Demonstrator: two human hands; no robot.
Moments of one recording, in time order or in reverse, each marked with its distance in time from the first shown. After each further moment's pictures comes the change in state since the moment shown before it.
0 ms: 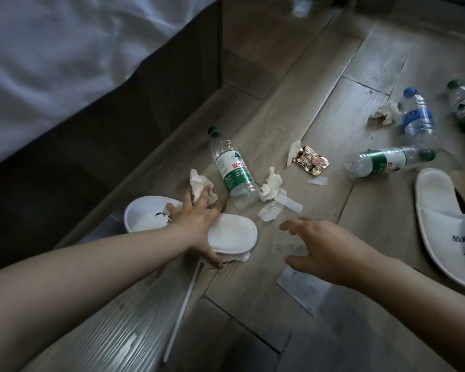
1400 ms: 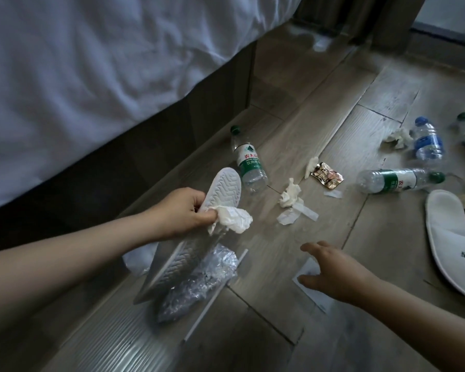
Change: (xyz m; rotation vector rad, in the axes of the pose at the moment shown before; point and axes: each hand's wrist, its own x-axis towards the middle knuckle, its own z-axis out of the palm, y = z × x) left_hand -0.133 -0.037 -0.069 -0.792 0.320 0.054; right_hand -0.024 -0.016 0.038 0.078 -0.092 0.189
